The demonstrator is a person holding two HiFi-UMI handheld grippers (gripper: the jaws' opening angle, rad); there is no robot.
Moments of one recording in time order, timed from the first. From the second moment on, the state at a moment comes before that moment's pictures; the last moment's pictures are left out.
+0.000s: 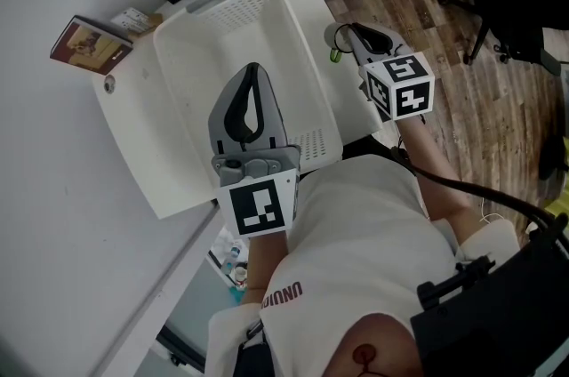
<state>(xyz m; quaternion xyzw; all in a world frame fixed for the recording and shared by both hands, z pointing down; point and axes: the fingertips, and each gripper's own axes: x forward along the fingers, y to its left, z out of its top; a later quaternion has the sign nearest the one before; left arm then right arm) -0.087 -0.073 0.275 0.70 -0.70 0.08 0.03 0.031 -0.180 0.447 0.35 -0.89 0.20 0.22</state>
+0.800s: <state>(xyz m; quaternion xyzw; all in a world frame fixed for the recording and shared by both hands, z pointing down) -0.089 -0.073 0.277 0.70 -0.71 0.09 0.04 0.030 -0.165 0.495 0.33 -0.88 0.18 0.30</state>
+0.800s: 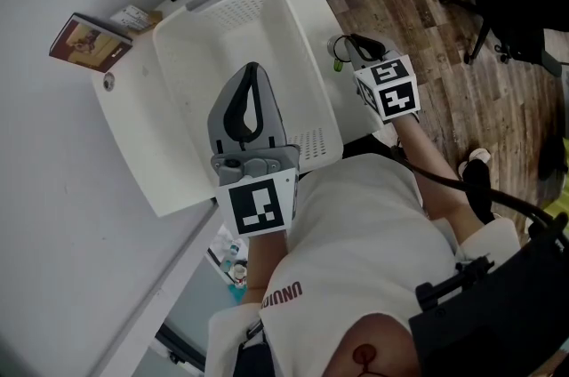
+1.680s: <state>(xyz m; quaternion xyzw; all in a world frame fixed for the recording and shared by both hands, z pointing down) -0.092 -0.072 0.279 0.70 -0.71 0.09 0.04 0.029 -0.143 0.533 0.30 -0.87 0.17 0.36</state>
